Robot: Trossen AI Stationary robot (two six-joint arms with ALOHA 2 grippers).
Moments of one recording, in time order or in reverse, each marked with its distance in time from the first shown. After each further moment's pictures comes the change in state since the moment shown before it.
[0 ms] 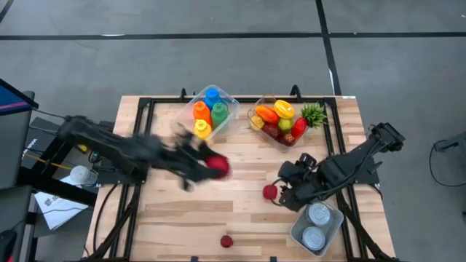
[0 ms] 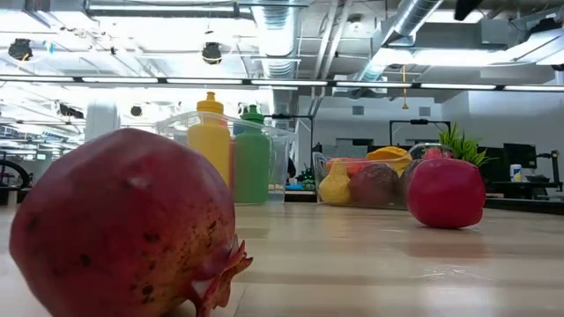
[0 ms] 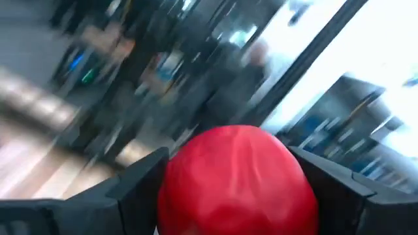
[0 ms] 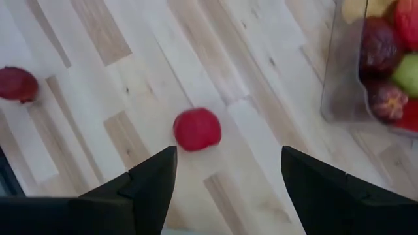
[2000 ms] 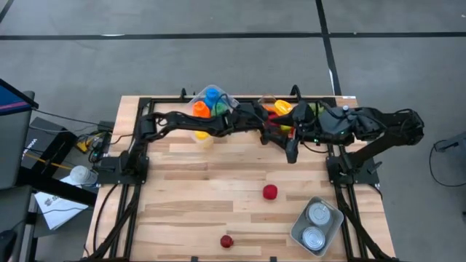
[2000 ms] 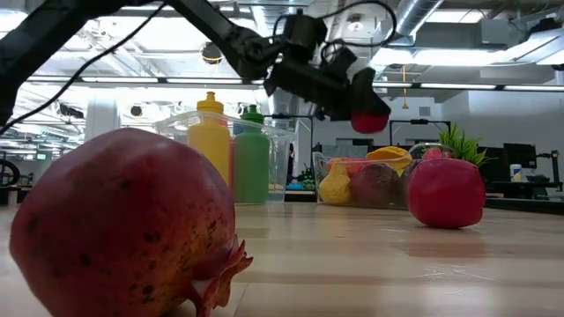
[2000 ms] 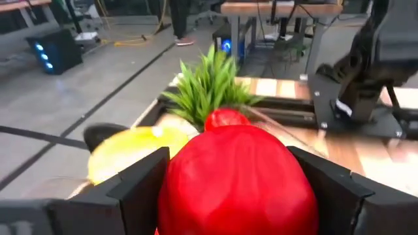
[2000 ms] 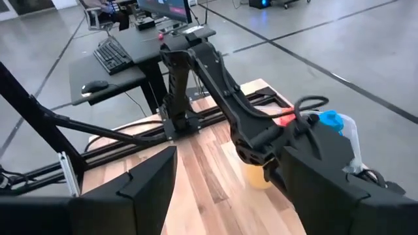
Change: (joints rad) left arm 0.600 0.862 0.419 0.141 0.175 0.701; right arm -0.319 -0.283 0.064 0.671 0.074 -0.670
